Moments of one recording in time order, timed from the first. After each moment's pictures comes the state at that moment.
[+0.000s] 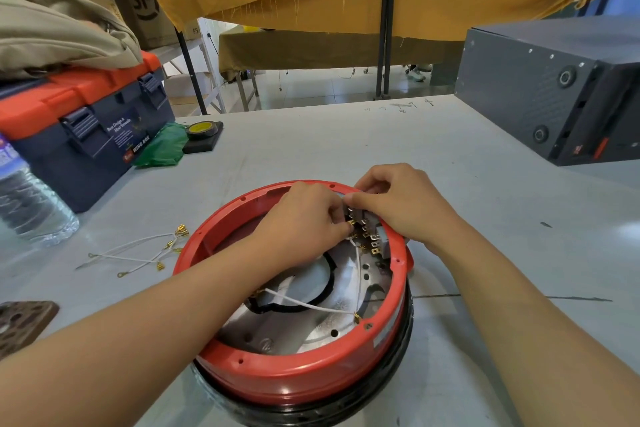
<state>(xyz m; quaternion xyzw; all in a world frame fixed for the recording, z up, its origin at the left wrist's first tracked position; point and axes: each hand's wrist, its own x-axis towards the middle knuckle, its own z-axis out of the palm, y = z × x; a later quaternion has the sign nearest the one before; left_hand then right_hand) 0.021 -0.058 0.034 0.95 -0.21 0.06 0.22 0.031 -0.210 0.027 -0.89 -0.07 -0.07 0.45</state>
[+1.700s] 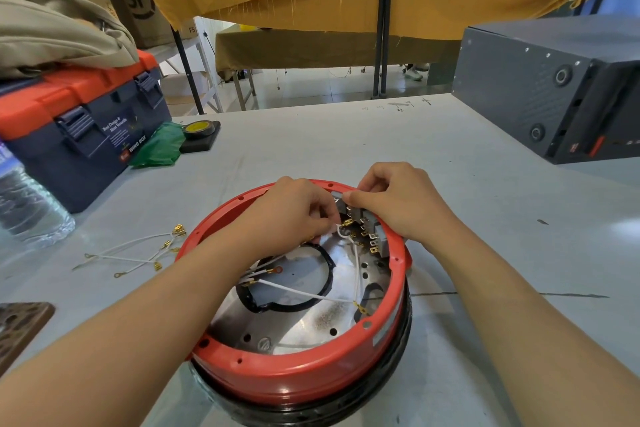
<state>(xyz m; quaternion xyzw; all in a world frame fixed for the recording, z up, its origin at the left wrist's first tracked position) 0.027 -0.038 0.041 0.94 -0.24 -0.01 0.25 0.032 -0.209 0.024 -0.89 -0.05 -0.10 0.44</state>
